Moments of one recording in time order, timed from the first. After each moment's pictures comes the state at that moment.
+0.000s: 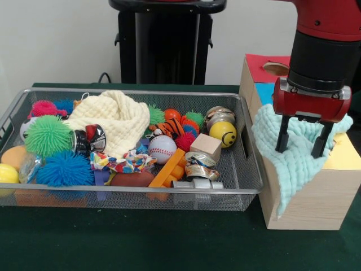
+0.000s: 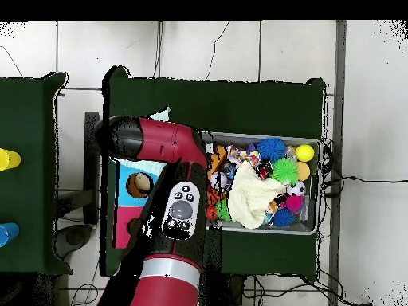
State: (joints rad) arm 0.15 -0.41 -0.24 1.26 0.28 0.63 1.84
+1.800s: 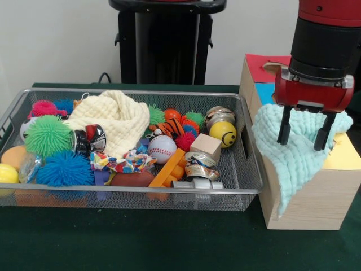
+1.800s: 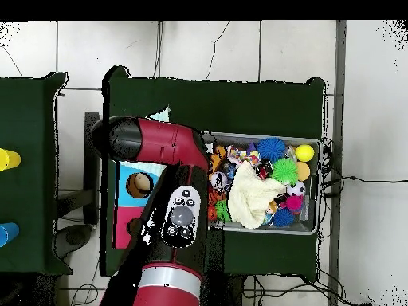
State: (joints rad) arm 0.15 -0.44 -0.24 1.28 0.28 0.63 1.84
